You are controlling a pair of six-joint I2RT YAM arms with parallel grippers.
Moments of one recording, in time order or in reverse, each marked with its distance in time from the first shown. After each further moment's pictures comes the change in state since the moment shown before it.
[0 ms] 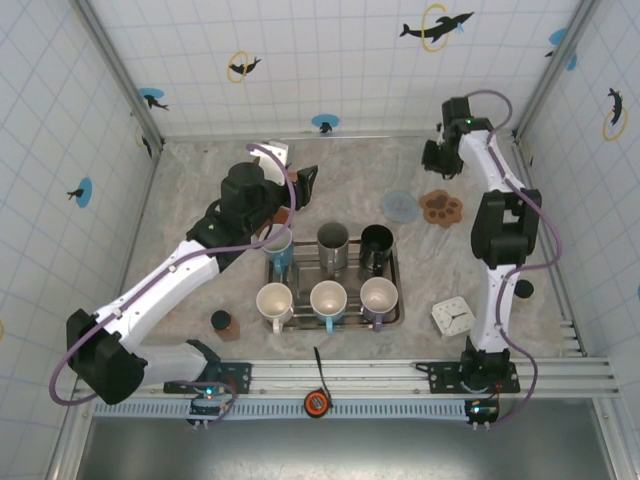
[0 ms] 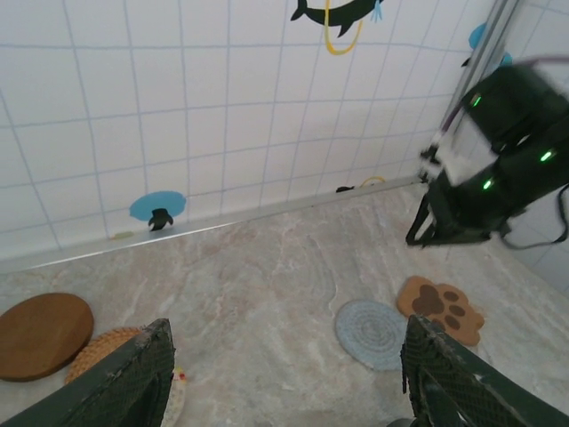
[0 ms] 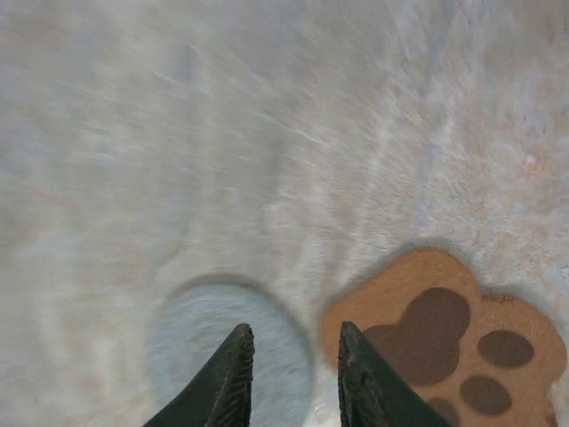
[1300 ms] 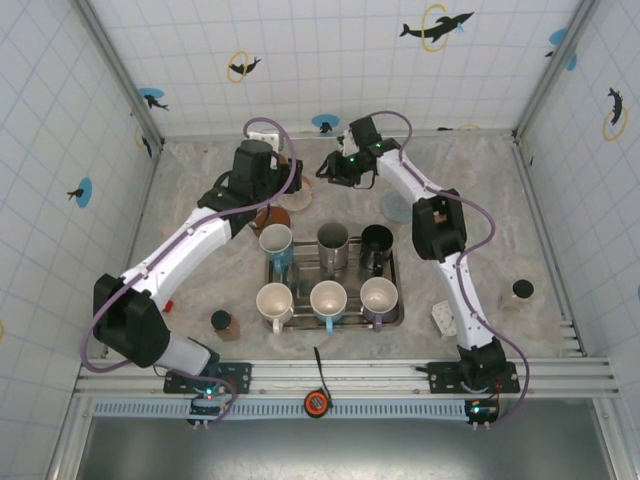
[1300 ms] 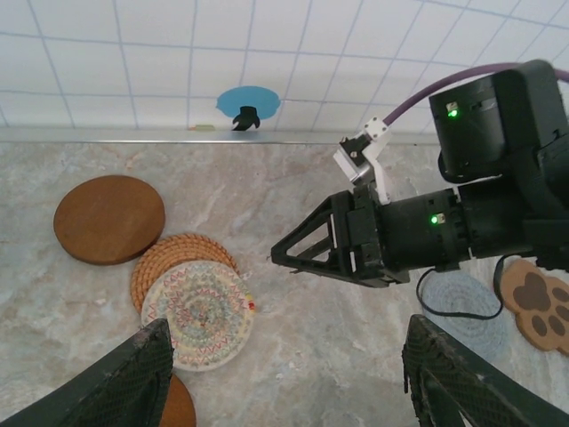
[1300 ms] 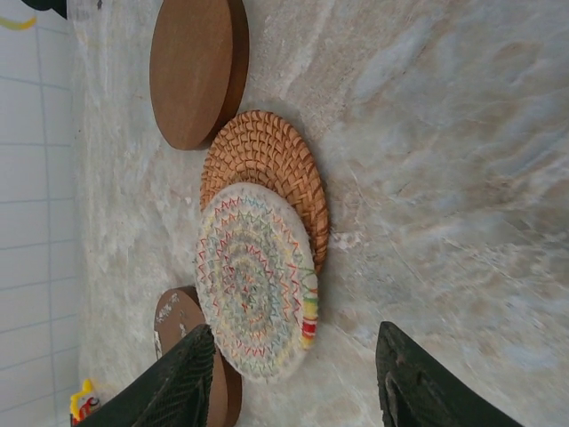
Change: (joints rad) left arm 0.136 0.222 0.165 -0.214 -0.026 -0.163; right arm 0.329 0.456 0.344 0.289 -0.521 0.293
